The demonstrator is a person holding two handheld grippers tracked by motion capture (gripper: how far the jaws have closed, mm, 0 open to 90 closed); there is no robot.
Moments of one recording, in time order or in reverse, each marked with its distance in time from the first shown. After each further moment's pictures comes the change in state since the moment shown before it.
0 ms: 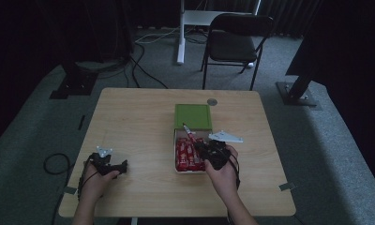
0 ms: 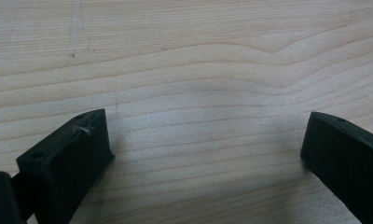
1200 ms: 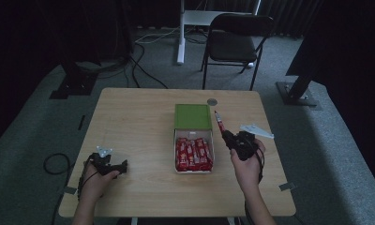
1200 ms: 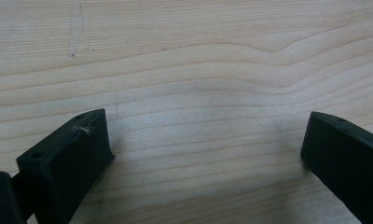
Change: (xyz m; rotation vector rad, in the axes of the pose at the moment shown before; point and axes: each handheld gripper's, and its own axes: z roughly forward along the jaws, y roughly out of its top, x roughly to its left) left arm 0.000 0.000 0.000 -0.001 0.000 0.000; right arm -0.067 0.012 -0.033 -0.107 -0.169 0.089
